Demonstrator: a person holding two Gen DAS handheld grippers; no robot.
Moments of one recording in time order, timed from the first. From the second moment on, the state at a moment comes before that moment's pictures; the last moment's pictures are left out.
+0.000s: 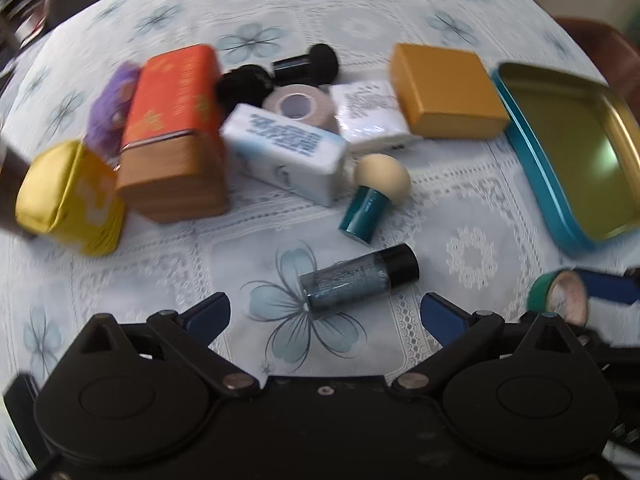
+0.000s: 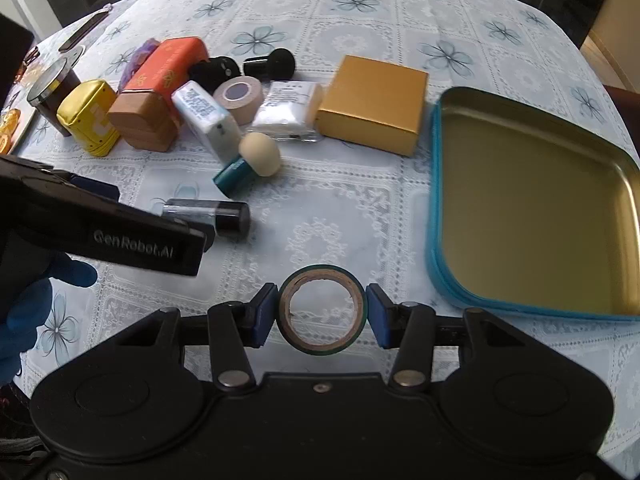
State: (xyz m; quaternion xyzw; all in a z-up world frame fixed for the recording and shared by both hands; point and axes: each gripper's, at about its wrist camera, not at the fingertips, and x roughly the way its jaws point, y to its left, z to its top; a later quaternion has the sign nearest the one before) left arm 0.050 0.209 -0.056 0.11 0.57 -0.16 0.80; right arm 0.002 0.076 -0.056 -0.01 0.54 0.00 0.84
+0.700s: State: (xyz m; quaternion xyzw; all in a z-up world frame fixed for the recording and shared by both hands) left arm 0.062 0.221 -0.074 0.04 0.59 -0.20 0.78; right arm -0.011 0.035 -0.044 0.03 0.54 -0.01 0.84
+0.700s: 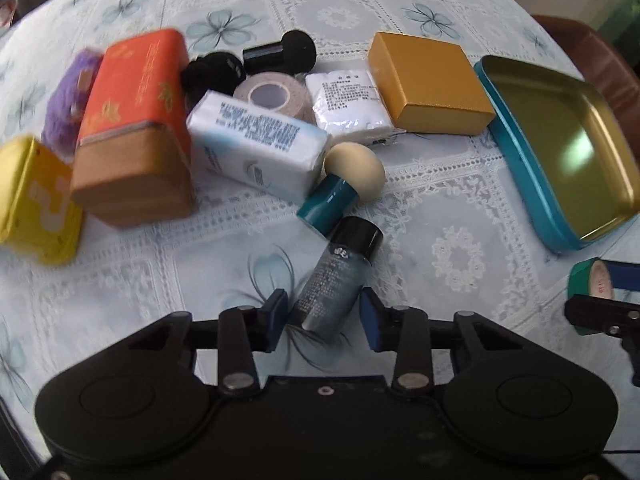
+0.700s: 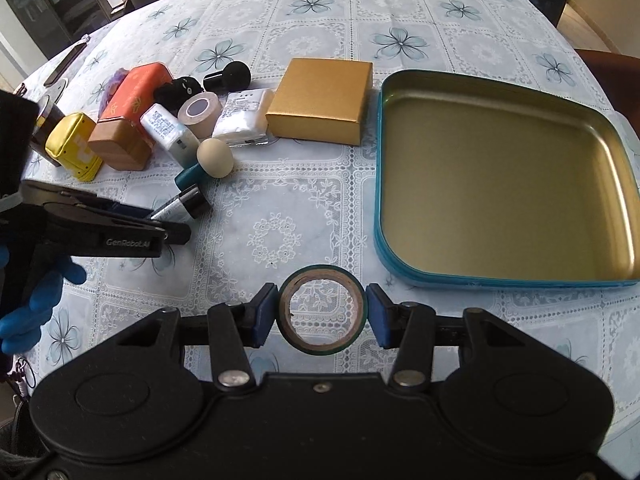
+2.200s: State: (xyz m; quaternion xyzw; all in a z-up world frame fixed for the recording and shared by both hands) left arm 0.036 -0.001 0.021 0.01 0.55 -0.22 0.81; right arm -0.013 -0.160 0.021 0.12 0.45 -0.09 0.88
